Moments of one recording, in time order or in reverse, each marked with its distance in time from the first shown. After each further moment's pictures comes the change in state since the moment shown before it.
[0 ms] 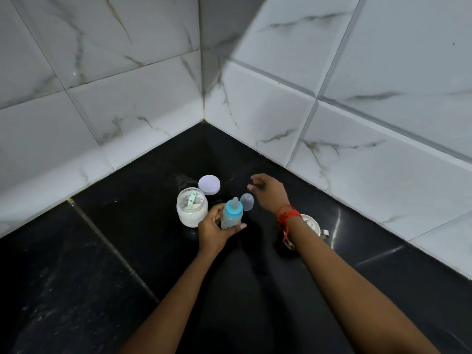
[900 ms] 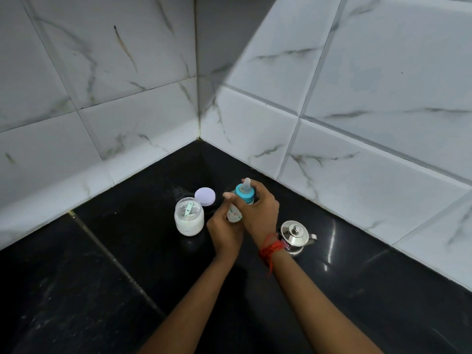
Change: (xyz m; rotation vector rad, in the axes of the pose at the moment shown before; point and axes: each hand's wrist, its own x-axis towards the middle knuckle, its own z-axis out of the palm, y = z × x) left_hand -0.036 0.099 0.037 -0.093 0.133 0.139; right_hand -0.099 -0.068 -0.003 0.356 0.396 -0.148
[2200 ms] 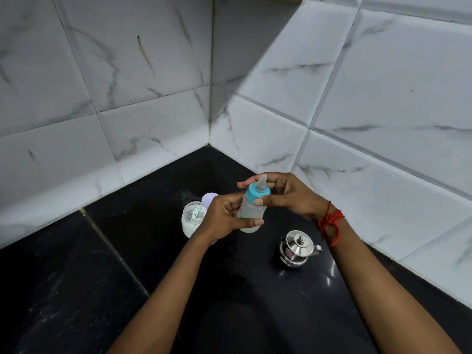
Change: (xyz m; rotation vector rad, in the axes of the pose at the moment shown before) left_hand 0.043 0.042 -0.048 -0.185 -0.564 0.009; right_hand 0.069 -0.054 -0.083 0.256 -0.979 -0.088
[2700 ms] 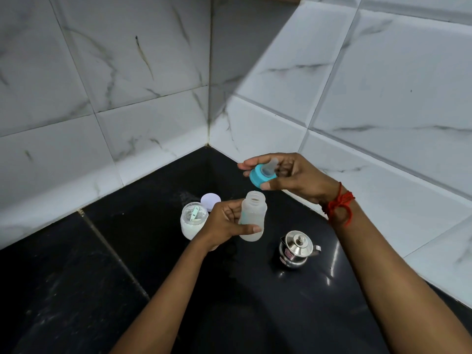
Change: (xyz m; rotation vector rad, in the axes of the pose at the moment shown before) left_hand -0.006 -0.015 0.001 -0.084 -0.061 -0.084; right_hand 0.007 -0.033 -0.021 -0.033 -0.055 -0.080
